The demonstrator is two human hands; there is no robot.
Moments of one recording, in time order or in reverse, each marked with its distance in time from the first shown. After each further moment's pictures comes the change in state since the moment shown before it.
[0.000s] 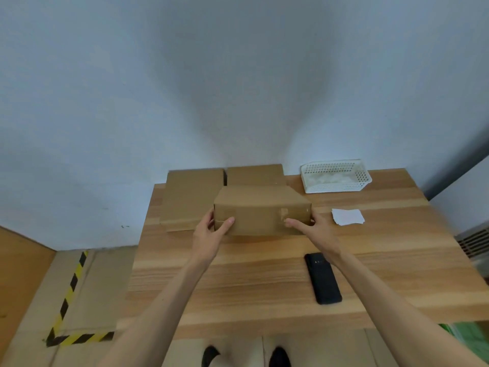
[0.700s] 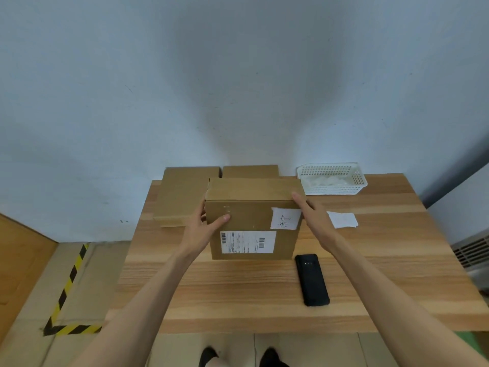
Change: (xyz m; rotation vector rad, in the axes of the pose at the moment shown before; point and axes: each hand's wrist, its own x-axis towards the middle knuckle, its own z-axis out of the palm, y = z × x) left_hand -0.002 0.015 0.015 0.078 -0.023 0.064; right_hand 0.014 -0.025 -0.031 -0.097 0.025 0.043
